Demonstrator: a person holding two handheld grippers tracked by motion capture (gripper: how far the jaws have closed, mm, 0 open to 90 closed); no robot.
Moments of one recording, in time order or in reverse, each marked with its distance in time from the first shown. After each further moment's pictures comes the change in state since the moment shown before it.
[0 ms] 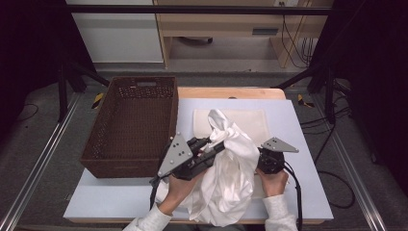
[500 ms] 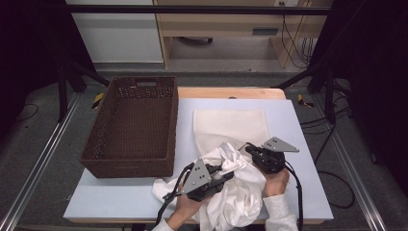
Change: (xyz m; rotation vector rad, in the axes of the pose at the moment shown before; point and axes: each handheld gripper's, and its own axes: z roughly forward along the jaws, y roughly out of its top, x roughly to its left) left arm -0.029 -0.074 0.010 0.231 -0.081 0.004; right arm -0.002 0.000 -0.001 -0.006 0.016 -0.033
